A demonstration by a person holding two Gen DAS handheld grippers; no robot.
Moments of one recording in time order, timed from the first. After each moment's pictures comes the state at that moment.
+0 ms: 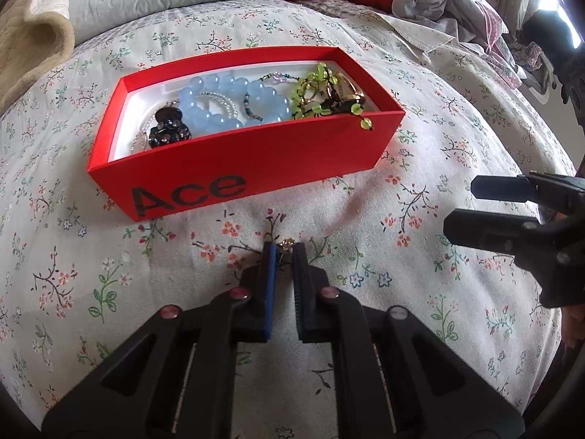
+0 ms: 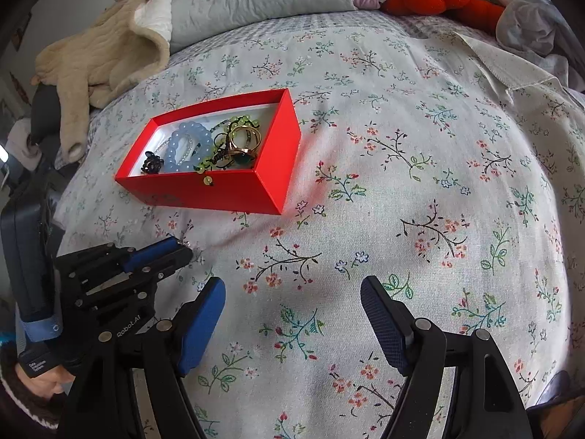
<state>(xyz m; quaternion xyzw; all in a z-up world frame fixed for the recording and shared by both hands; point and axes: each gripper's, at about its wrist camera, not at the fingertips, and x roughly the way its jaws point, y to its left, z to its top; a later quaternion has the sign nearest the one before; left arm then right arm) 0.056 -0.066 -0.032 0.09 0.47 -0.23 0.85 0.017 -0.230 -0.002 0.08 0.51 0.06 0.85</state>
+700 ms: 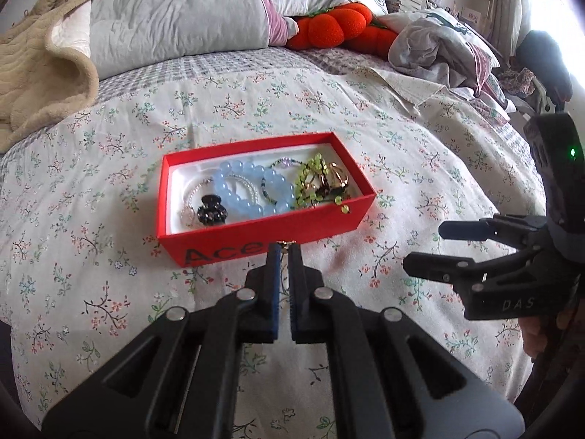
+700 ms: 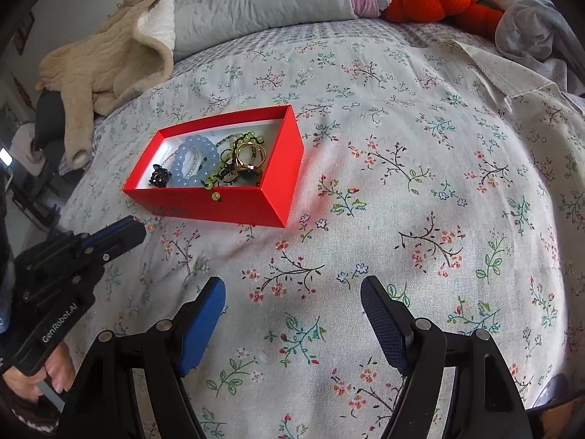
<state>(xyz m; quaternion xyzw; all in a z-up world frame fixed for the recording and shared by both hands) 0.049 -0.047 0.035 0.06 0.39 -0.23 0.89 0.016 -0.232 0.010 0.09 0.49 0.06 0.86</state>
